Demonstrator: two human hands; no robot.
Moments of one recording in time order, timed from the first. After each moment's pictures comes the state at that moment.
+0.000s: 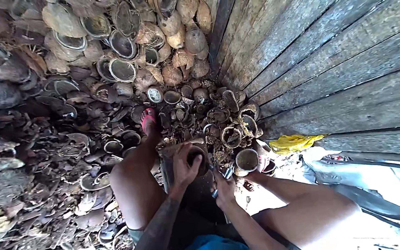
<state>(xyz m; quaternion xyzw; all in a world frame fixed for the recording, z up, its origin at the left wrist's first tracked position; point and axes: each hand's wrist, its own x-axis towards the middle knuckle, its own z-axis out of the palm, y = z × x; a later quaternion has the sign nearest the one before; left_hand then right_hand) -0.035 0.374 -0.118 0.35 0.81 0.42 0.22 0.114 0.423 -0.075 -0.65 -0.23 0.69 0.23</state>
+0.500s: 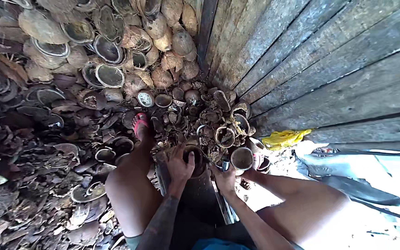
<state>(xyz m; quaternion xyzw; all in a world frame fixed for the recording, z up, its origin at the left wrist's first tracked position) -0.036 0.394 -0.134 0.35 0.87 0.31 0.14 0.127 0.455 -0.113 -0.60 -0.57 0.50 0.26</state>
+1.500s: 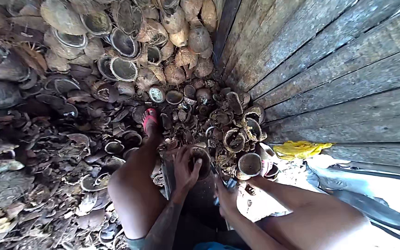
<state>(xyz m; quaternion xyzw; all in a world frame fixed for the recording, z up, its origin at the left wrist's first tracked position) -0.034 0.371 -0.138 0.33 0.82 0.42 0.20 0.127 0.423 -0.088 -0.64 -0.36 0.64 0.21</state>
